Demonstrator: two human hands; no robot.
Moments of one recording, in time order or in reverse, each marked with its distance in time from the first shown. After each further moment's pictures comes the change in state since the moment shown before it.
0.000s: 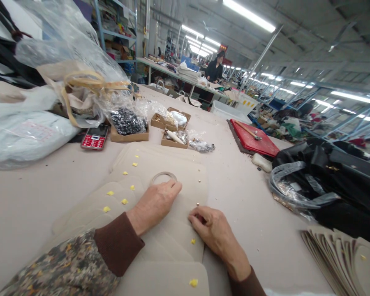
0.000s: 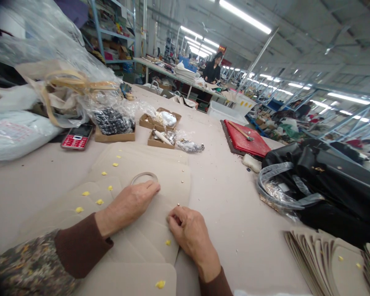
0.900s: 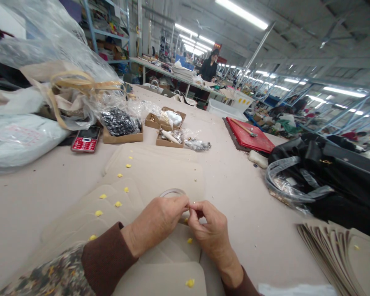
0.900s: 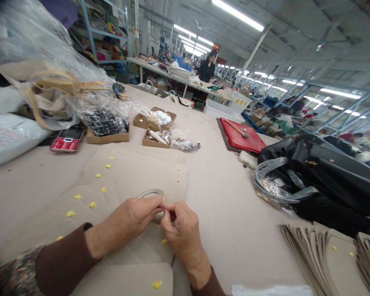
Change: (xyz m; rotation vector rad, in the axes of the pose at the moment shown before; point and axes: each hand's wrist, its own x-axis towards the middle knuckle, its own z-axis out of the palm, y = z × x) left_hand -0.012 0.024 0.005 -0.299 0.076 0.156; right_hand -0.001 -0.015 0.011 0.091 0.481 -0.165
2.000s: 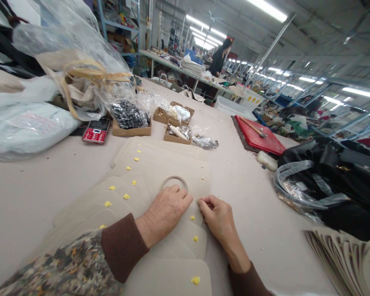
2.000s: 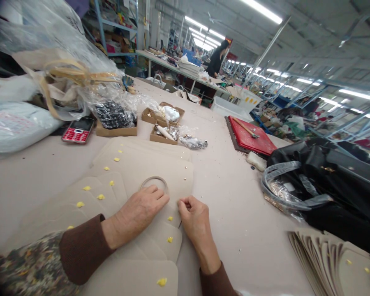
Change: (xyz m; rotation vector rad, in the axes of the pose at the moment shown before) left_hand 0.009 -0.001 0.003 0.335 -0.248 -0.078; right_hand 0.011 0.030 0.004 0.034 -0.210 0.496
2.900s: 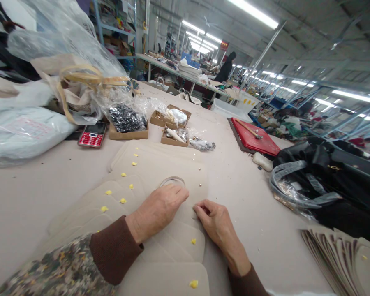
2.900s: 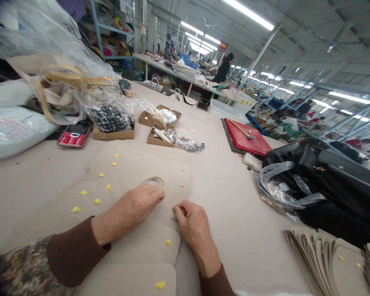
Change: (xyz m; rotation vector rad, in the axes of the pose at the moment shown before) left_hand -0.002 -0.020 0.002 -0.146 0.269 0.092; right_hand -0.004 -0.004 -0.009 -0.163 -0.139 -0.094
